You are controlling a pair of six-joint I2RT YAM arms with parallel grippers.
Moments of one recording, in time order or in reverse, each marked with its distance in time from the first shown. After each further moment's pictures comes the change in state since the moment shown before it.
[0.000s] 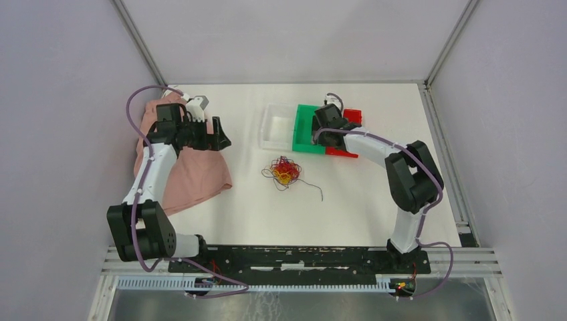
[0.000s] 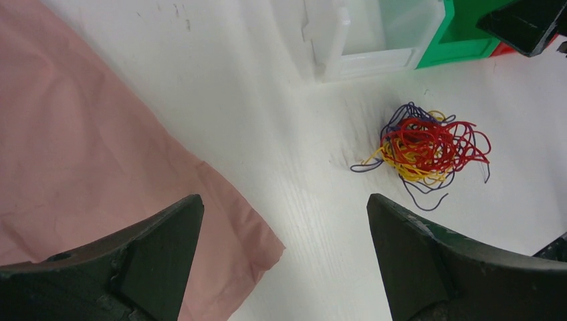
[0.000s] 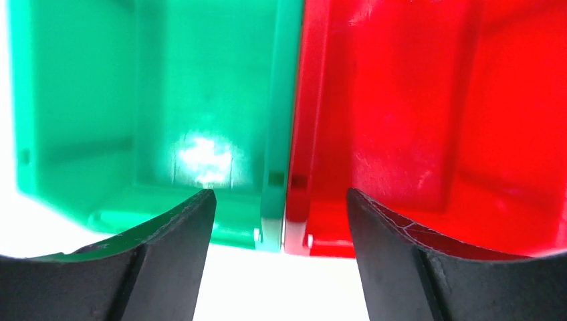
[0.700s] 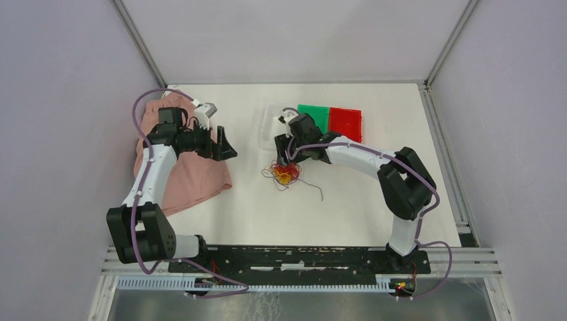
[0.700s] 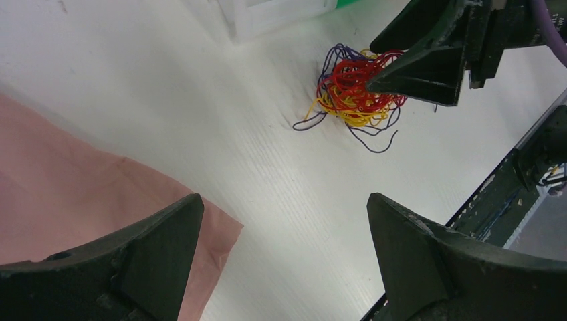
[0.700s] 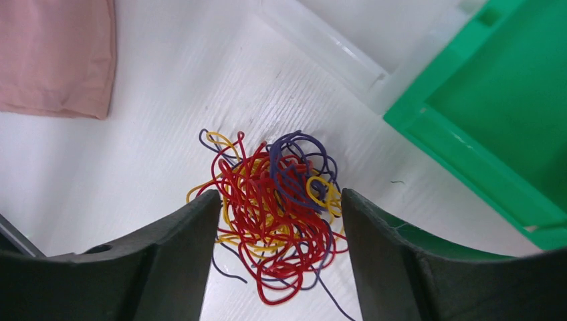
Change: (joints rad) left arm -0.005 -0.022 -0.008 -0.152 0.220 0.177; right arm 0.212 -0.034 0.015 0.012 -0.472 -0.163
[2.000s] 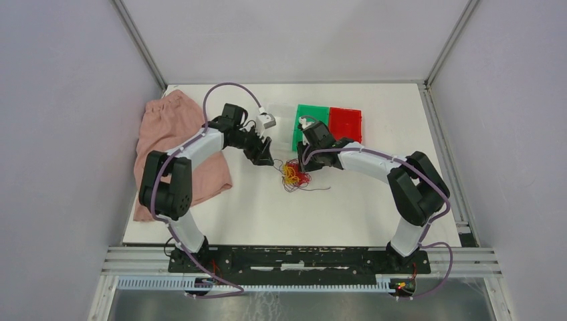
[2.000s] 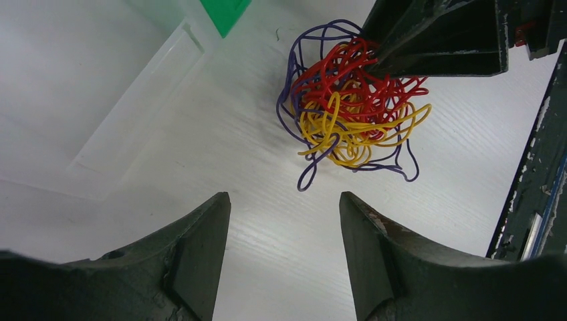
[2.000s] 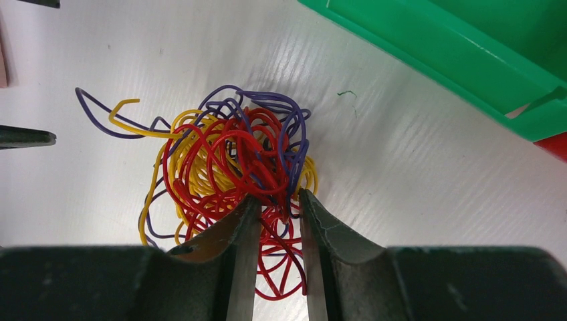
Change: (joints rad) left arm -0.393 0.399 0.104 0.198 -0.006 0.199; right arm -0.054 -0.101 -0.181 -0.032 0.037 0.077
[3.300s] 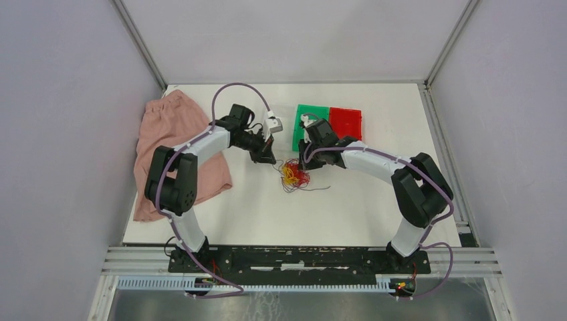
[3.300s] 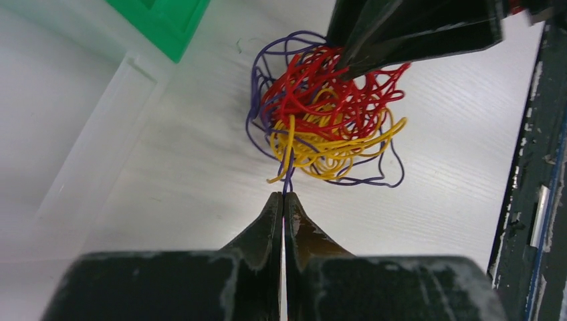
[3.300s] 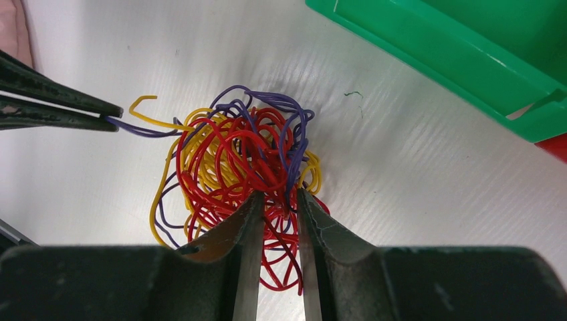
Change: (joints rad) left arm -0.039 0.057 0.044 -0.053 0.087 0.137; right arm -0.023 -0.022 0.000 0.000 -0.045 0.002
